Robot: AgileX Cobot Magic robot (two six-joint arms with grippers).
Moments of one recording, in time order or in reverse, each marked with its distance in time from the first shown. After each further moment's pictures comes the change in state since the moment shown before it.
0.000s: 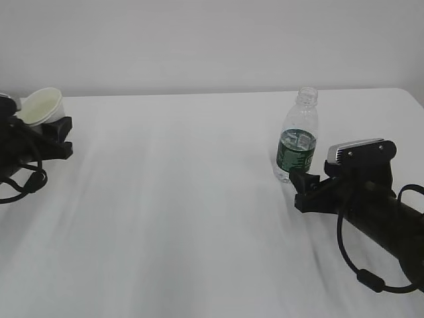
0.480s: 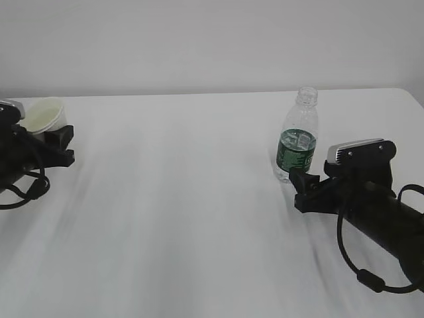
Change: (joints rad) left arm 0.004 0.042 0.000 0.000 -0.002 0.000; right arm 0.000 0.000 0.000 -0.003 0.000 0.002
